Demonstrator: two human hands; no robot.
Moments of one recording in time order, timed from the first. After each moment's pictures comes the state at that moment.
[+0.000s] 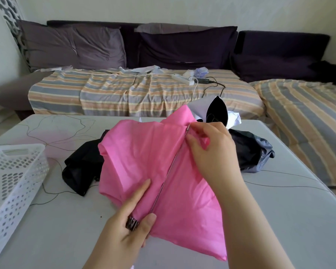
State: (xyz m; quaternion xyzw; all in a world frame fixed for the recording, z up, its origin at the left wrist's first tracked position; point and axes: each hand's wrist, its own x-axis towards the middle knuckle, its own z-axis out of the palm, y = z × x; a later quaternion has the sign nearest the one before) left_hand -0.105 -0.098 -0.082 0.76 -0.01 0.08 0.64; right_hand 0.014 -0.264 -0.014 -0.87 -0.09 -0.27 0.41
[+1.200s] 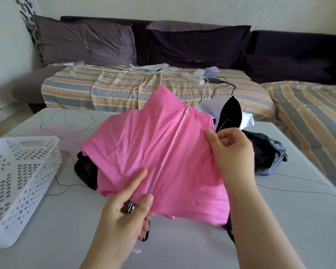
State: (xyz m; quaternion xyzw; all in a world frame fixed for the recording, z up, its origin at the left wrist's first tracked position) left_hand -0.108 -0.089 -0.055 0.71 0.06 0.10 0.69; right_hand 0.024 -0.262 -0.027 -0.80 0.03 -0.22 0.56
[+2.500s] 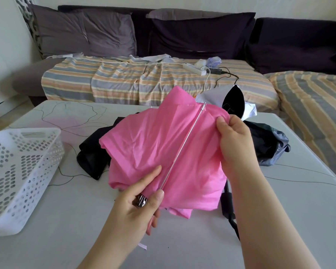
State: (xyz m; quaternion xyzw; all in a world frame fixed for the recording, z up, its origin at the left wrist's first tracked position) left_hand -0.105 -0.091 -0.070 0.70 0.04 0.06 0.71; right_hand 0.023 -0.258 -0.022 -0.68 0.03 -0.12 0.72
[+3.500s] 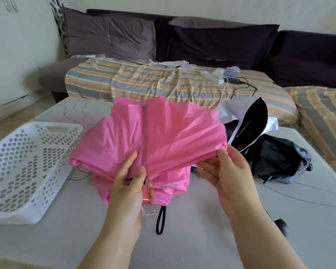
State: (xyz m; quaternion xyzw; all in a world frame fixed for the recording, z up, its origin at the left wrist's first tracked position) left_hand -0.069 -0.065 -0.080 0.50 0.20 0.20 0.82; right_hand -0.002 -0.225 -0.048 -0.62 0.06 0.04 0.78
